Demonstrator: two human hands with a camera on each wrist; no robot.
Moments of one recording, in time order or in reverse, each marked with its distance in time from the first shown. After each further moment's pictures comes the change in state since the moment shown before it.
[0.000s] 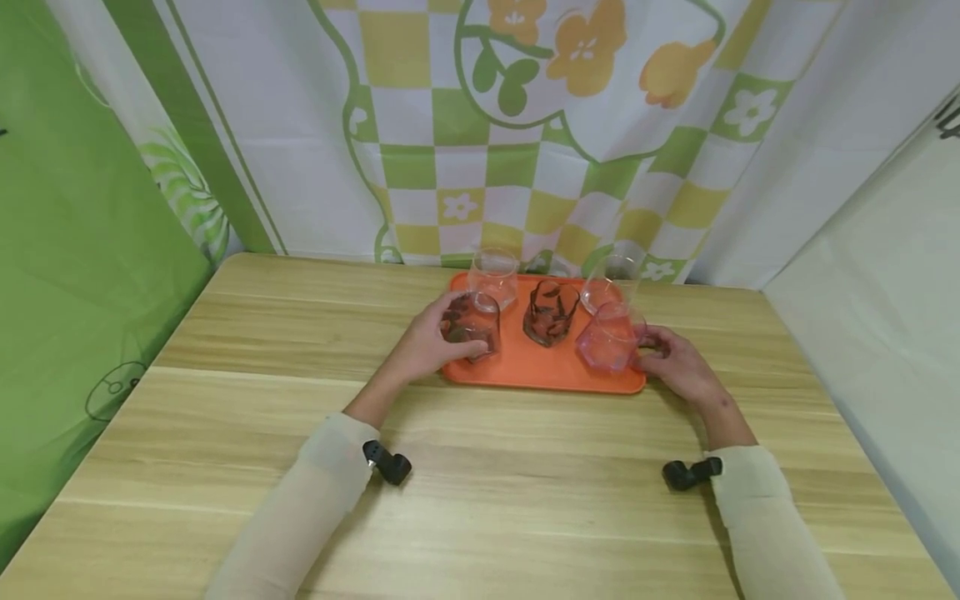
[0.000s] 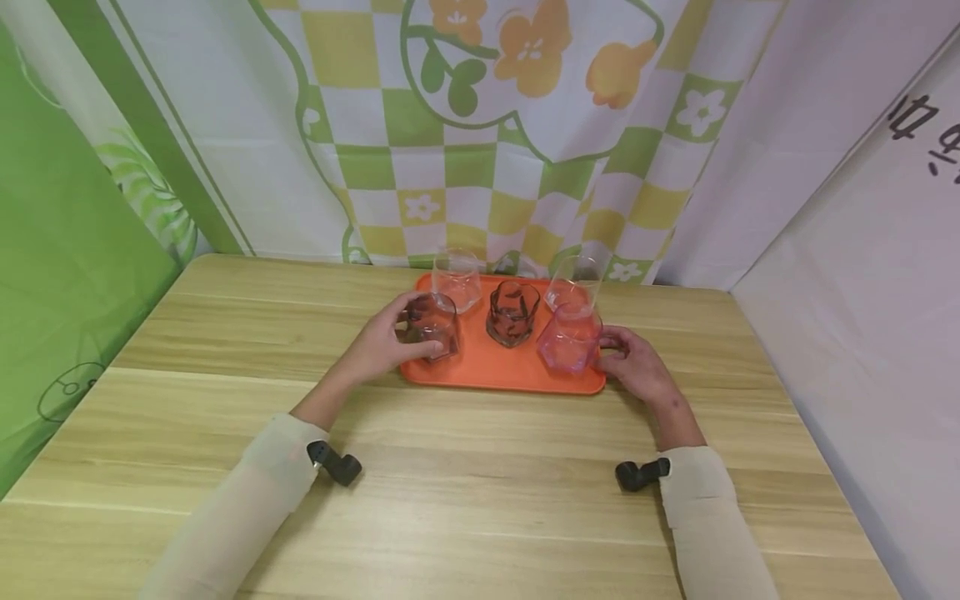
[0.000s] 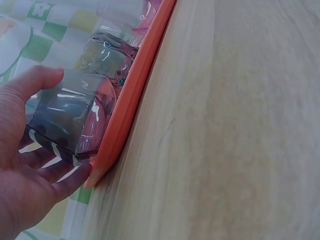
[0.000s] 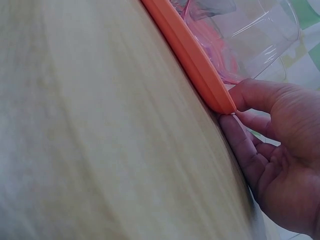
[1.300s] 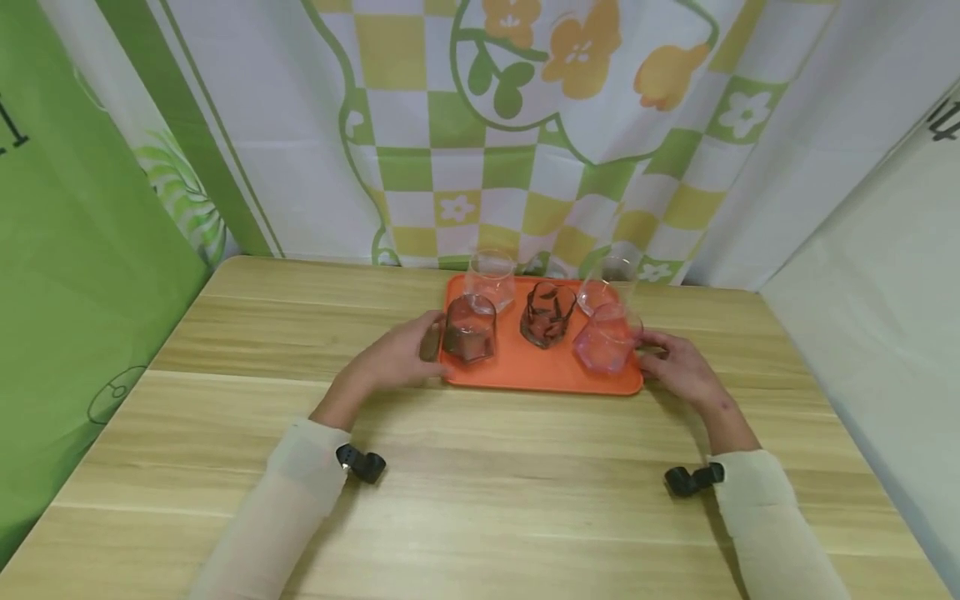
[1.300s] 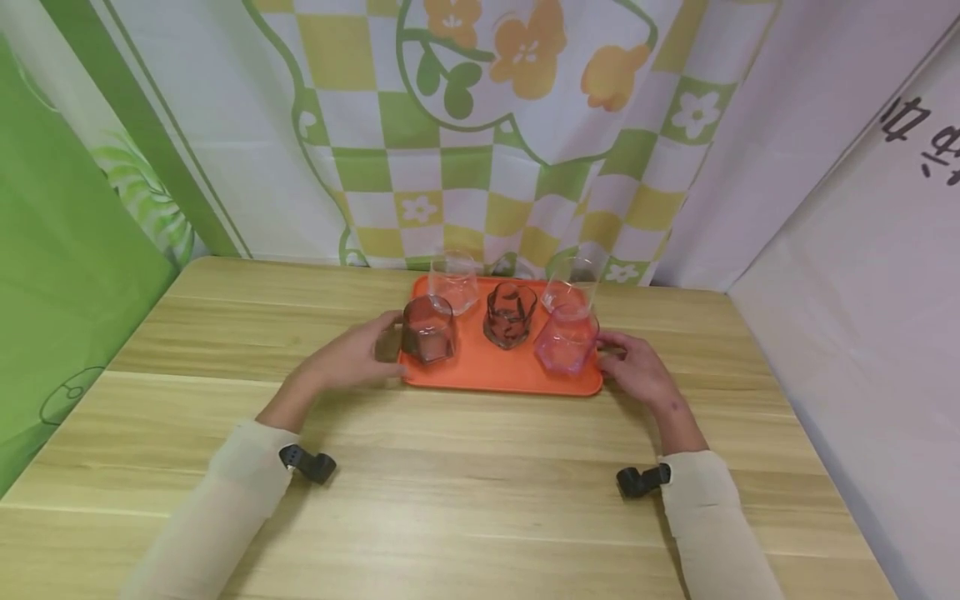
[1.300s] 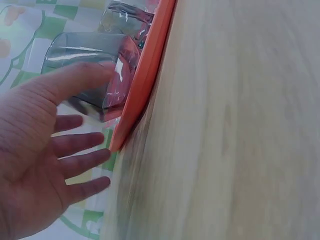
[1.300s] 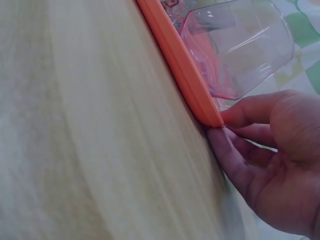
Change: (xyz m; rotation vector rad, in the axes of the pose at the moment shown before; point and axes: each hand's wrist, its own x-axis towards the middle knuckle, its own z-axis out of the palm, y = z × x) left_hand -0.016 -0.007 -0.034 0.416 -0.232 -0.042; right_hand -0.009 -0.013 0.000 -0.104 0.013 0.002
